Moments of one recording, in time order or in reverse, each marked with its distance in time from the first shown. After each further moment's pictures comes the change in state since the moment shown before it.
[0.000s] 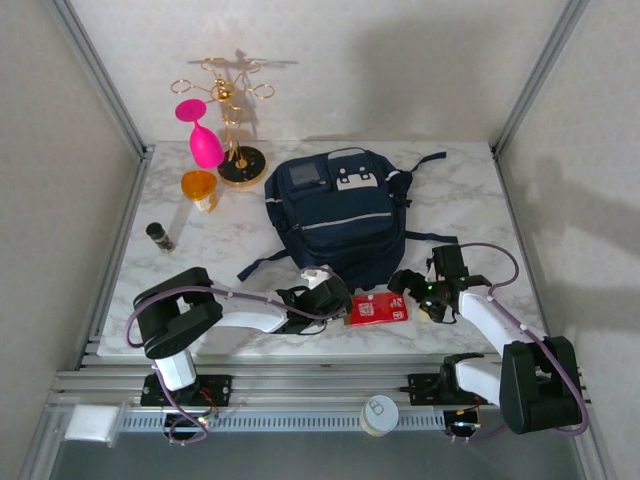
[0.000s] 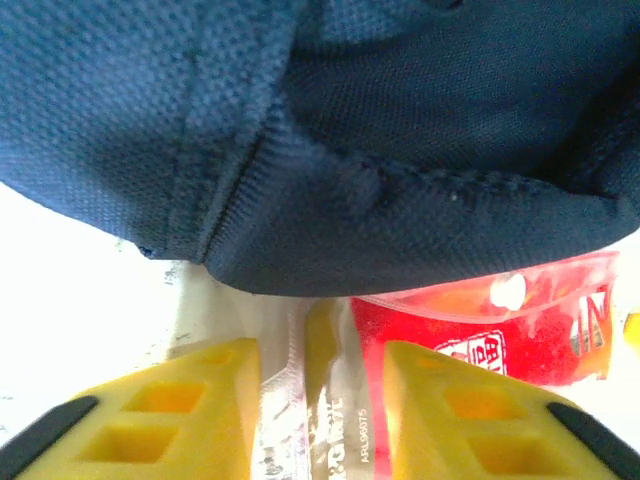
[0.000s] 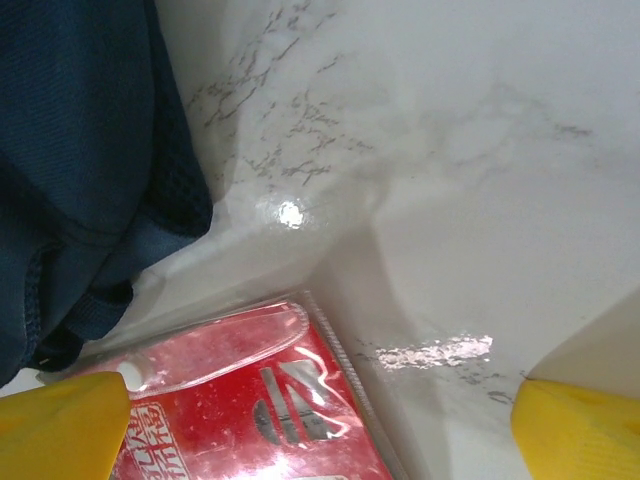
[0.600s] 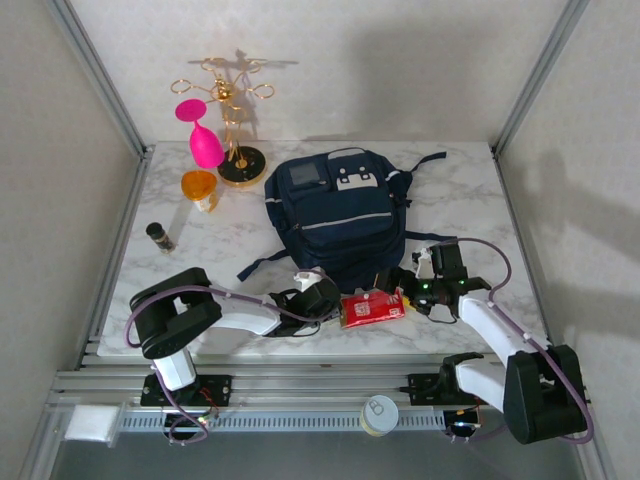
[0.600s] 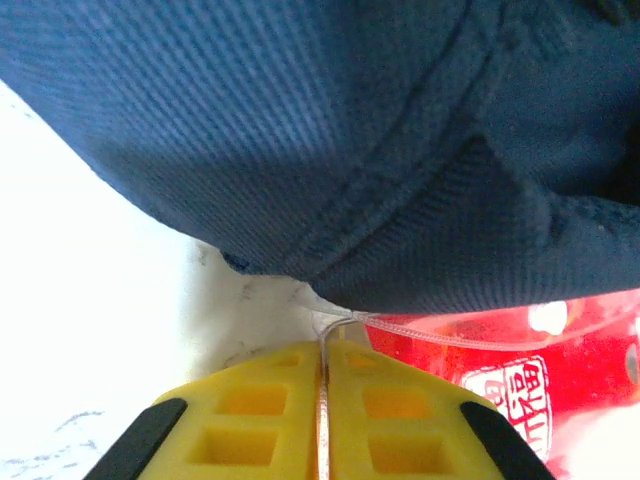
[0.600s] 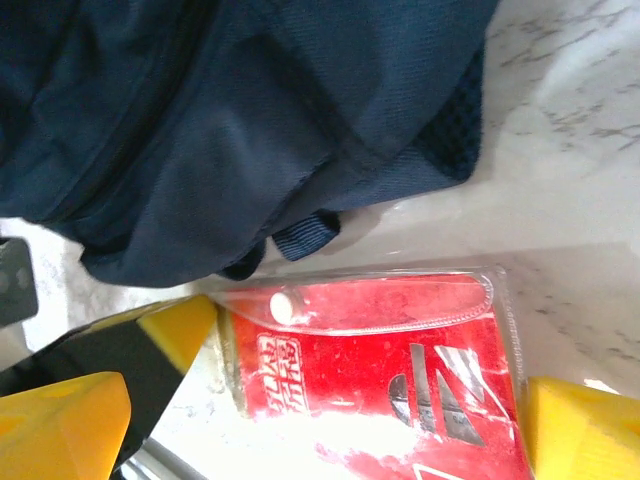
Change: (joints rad) left arm 0.030 -0.014 -0.090 0.104 0.005 -0.005; right arm 0.037 -0.058 -0.004 0.071 -0.247 -0.054
